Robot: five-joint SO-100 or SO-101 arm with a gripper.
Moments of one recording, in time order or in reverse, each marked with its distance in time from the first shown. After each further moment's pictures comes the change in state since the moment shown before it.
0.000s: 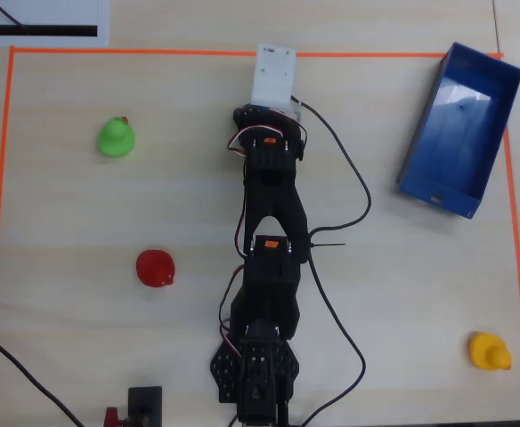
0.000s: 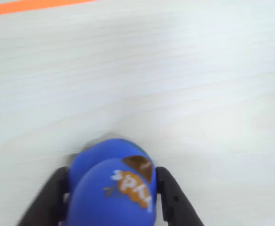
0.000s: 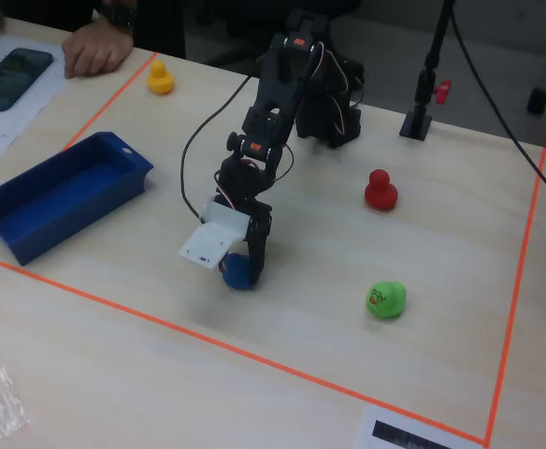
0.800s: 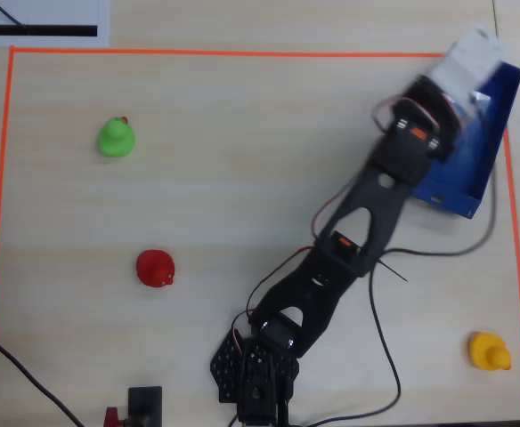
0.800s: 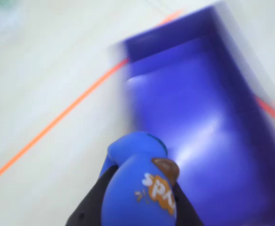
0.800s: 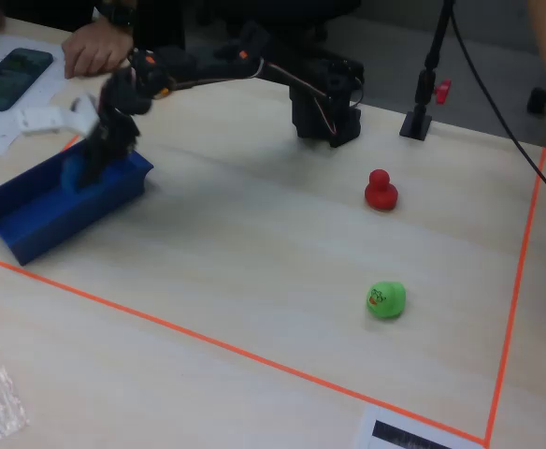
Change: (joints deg) arm 36.0 -22.8 -68.8 31.4 4.0
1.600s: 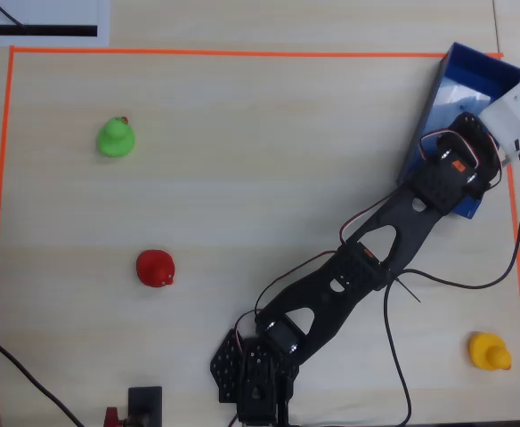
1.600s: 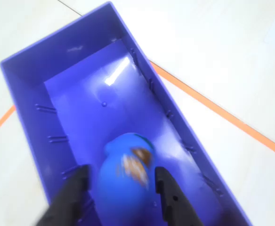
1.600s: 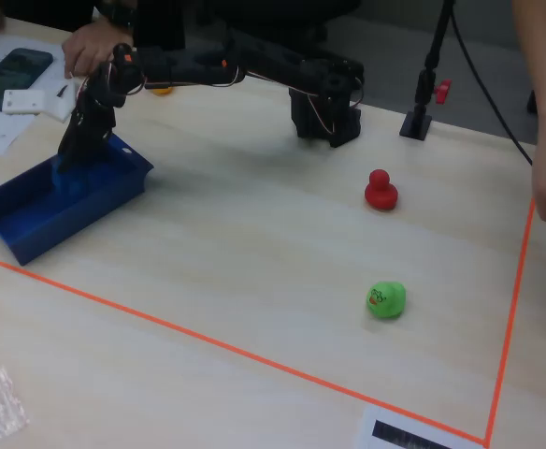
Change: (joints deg) arm 7.6 -8.7 -5.6 -1.3 -0.9
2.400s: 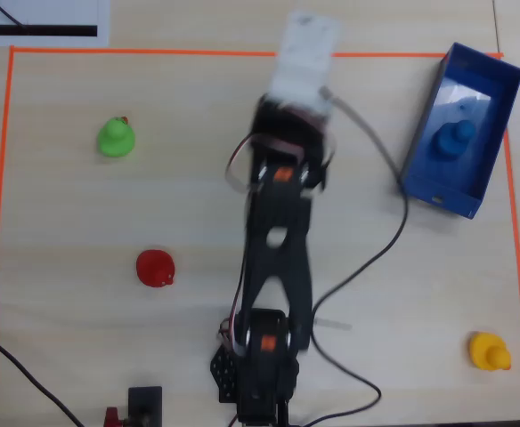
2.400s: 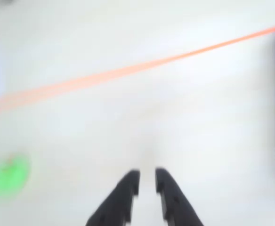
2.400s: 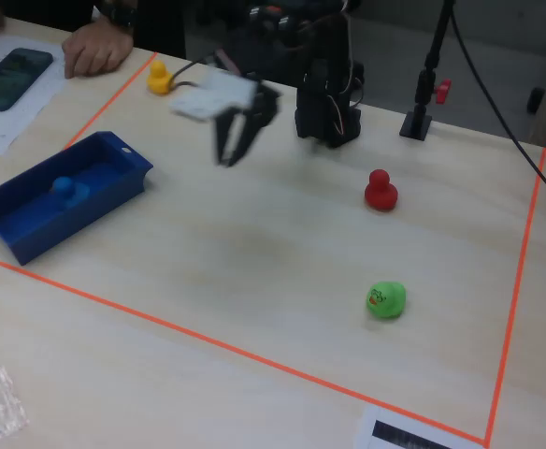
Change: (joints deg) arm -42.3 75.7 72.9 5.2 -0.8
